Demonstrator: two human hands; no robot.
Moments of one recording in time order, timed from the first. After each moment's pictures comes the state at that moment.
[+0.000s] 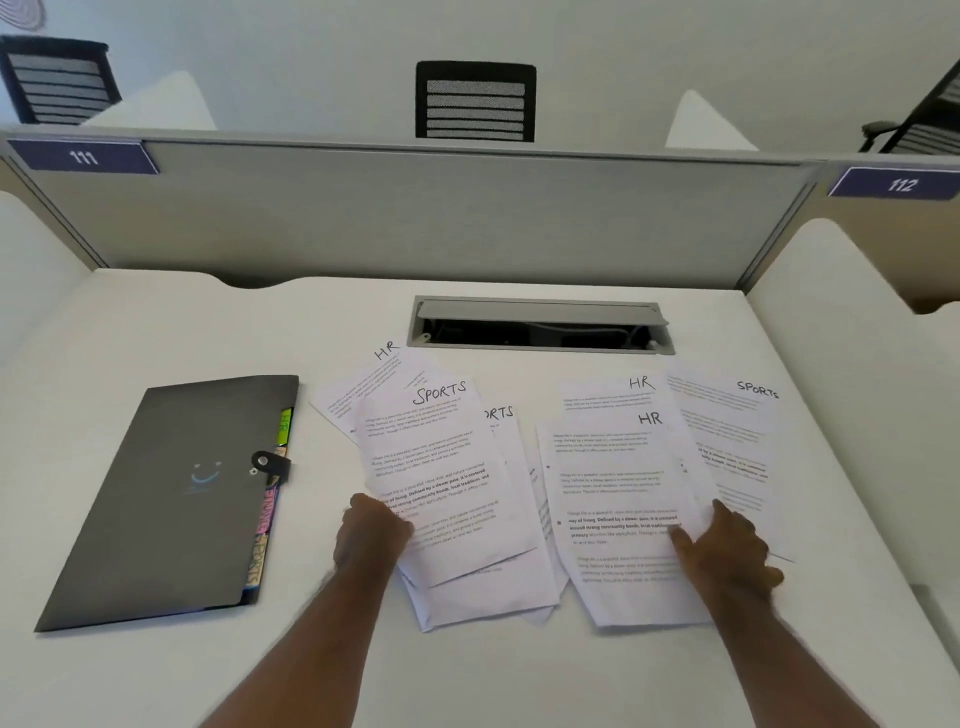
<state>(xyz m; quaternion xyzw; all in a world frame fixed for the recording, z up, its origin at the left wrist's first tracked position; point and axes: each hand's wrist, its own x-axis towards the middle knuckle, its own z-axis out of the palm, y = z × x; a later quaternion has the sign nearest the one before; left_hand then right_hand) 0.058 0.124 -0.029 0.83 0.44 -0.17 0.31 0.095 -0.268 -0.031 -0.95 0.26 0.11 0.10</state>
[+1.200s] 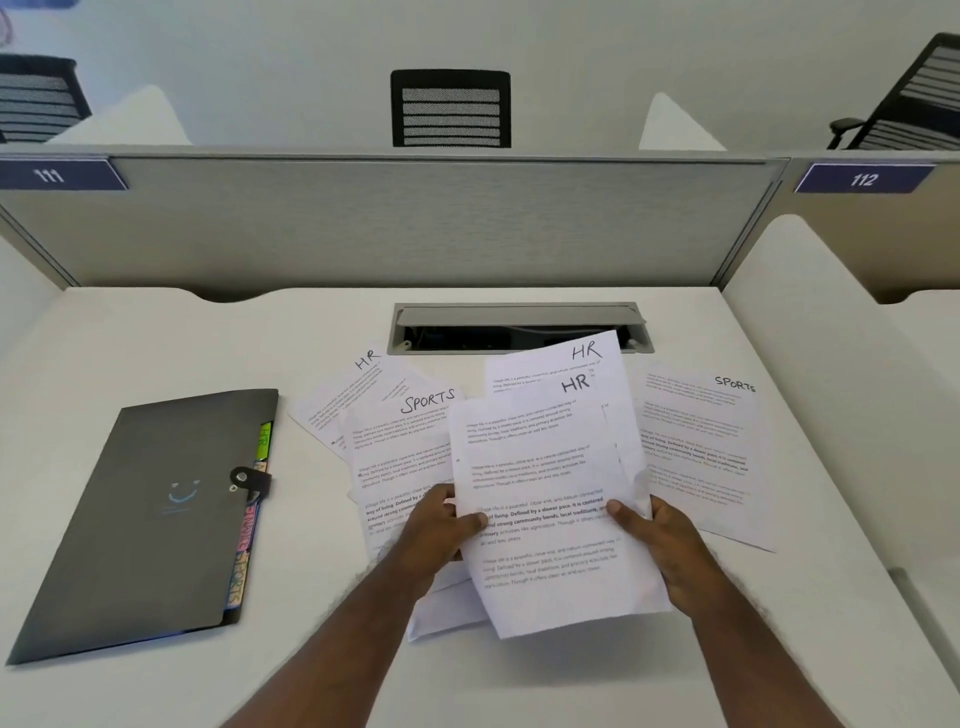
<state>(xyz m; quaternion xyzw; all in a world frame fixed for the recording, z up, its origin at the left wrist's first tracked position) 0.060 0.052 0.007 0.65 0.25 -0.19 0.69 0.084 -0.229 0.009 -0.65 0.17 0.18 0.72</state>
